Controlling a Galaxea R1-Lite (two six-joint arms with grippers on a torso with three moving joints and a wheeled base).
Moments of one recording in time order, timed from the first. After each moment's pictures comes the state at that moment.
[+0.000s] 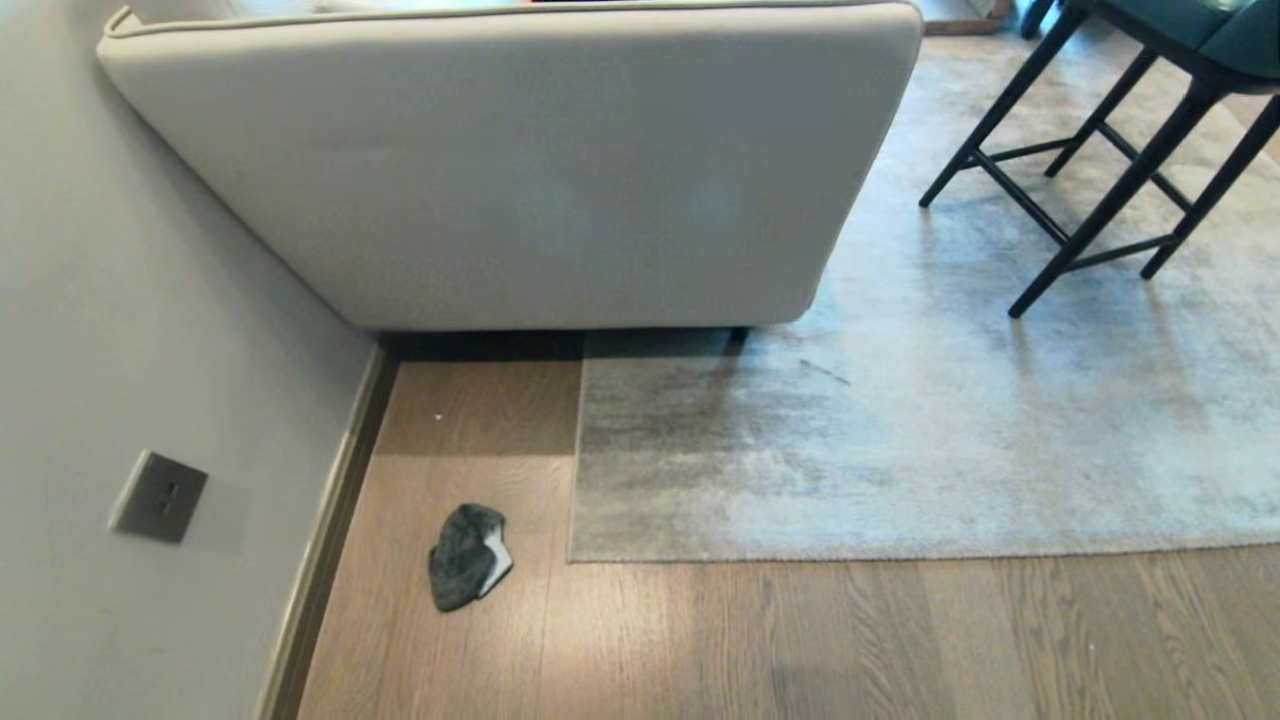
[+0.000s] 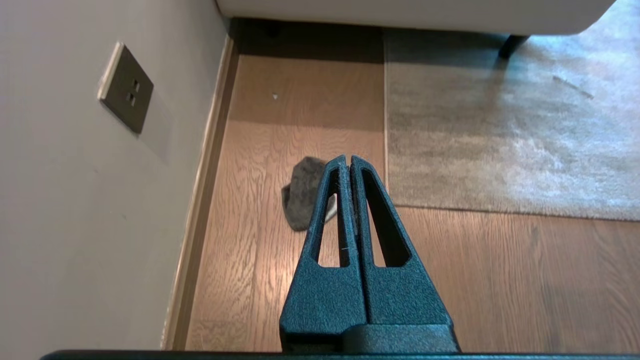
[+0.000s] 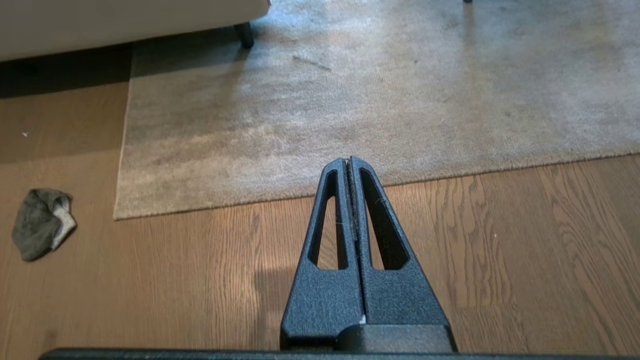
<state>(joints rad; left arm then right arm) 0.00 0.00 0.00 -0.02 0.03 -0.07 0.00 0.00 0.00 0.00 -0.05 0.10</state>
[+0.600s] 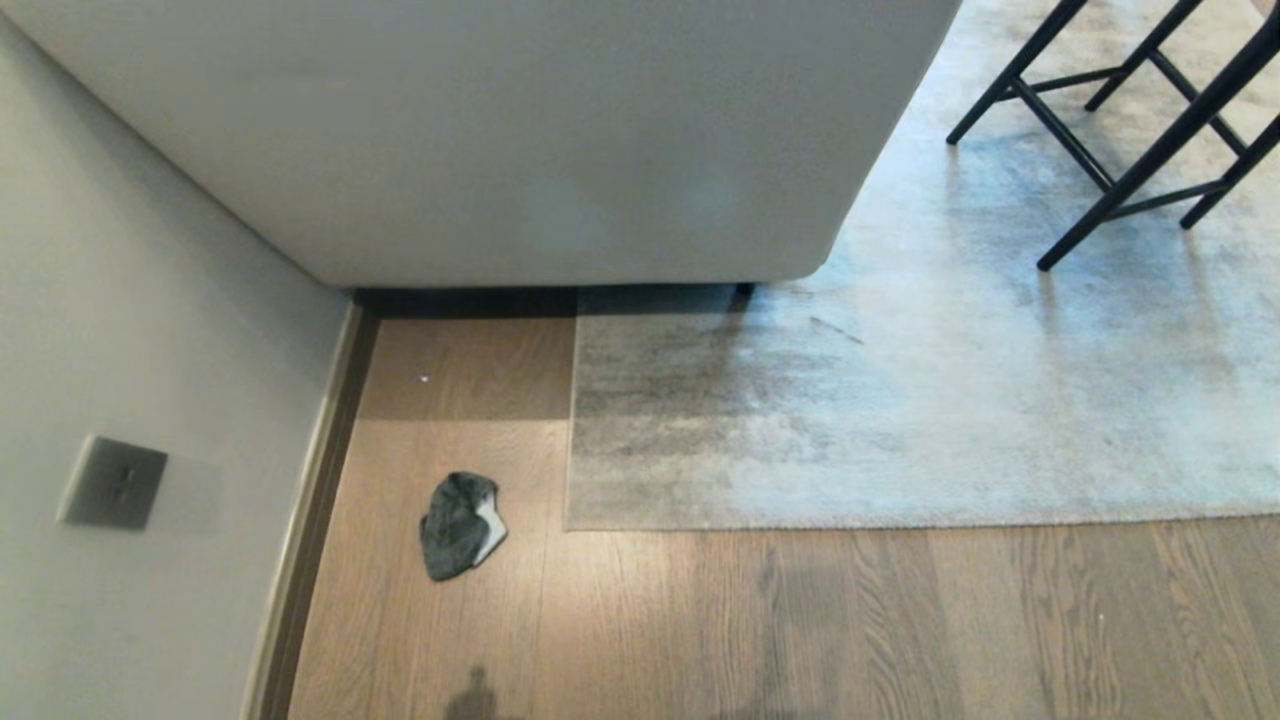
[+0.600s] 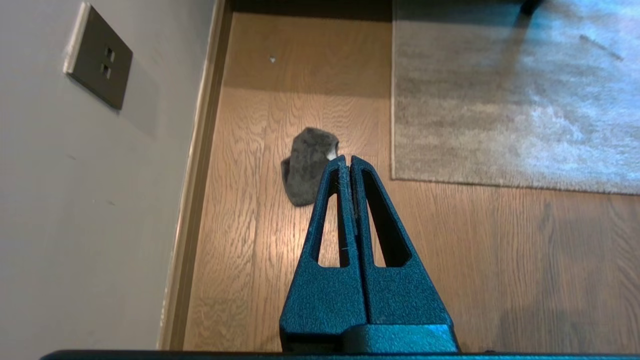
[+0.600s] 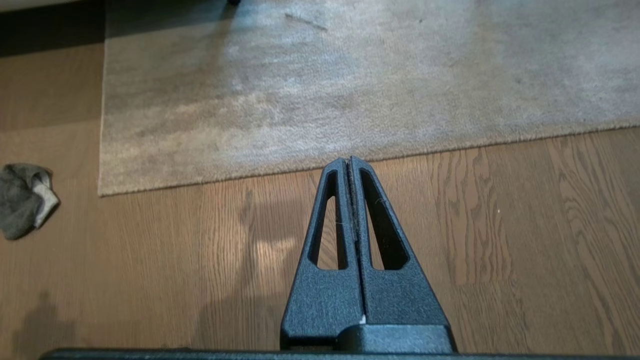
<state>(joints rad) 0.00 0.00 0.00 -0.02 0.03 -0.07 0.00 0.00 0.00 0.00 -0.05 0.10</state>
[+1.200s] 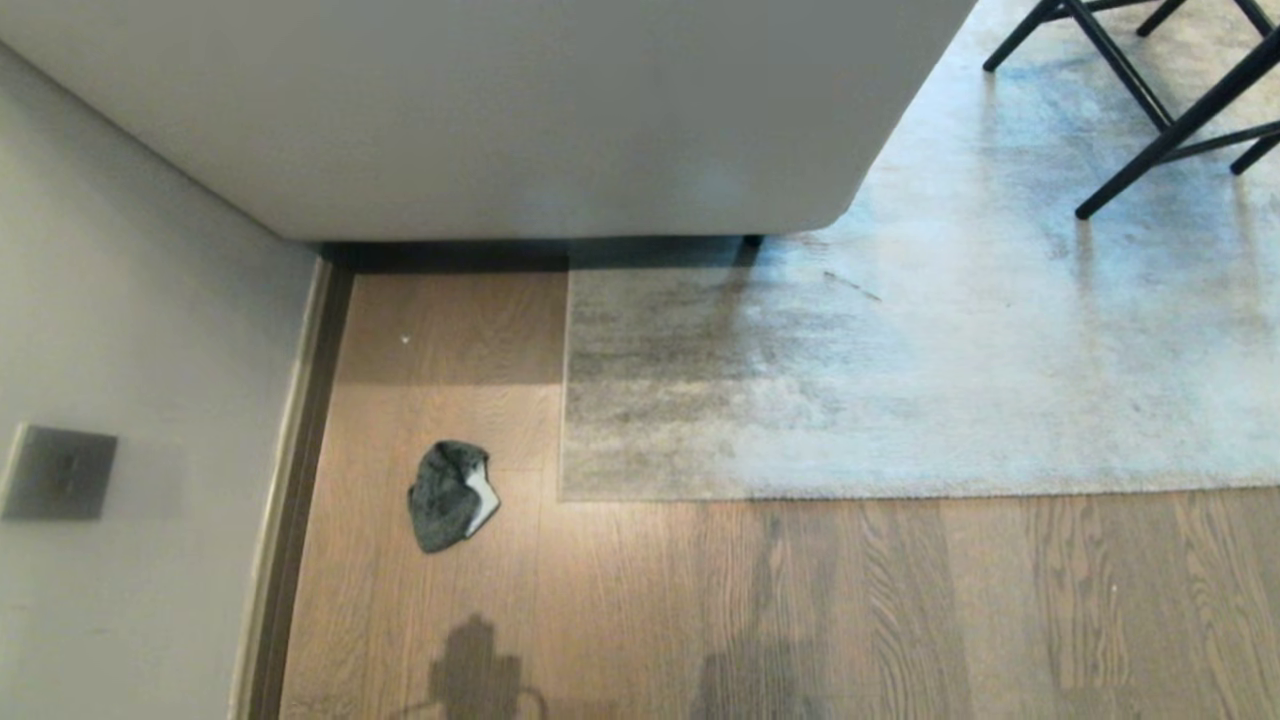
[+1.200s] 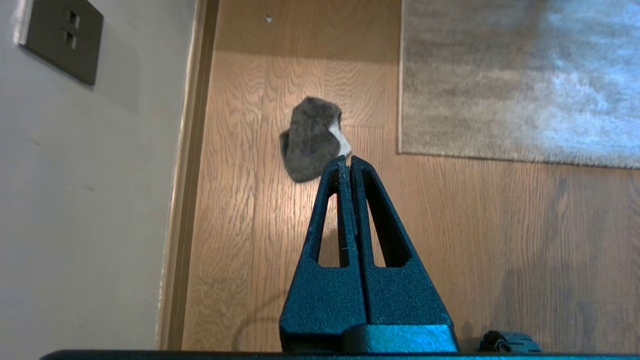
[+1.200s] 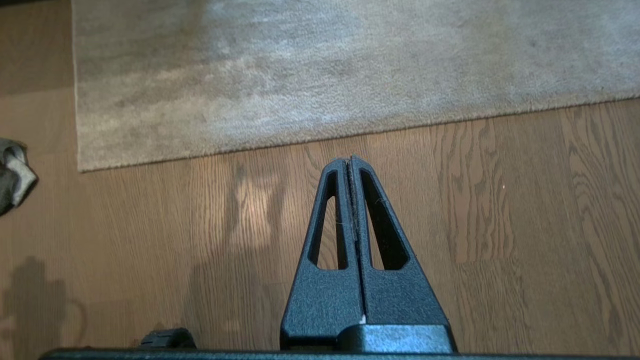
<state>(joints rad) 0.00 0.00 0.00 -0.02 0.03 -0.07 0.00 0.00 0.00 0.00 -0.05 0.10</state>
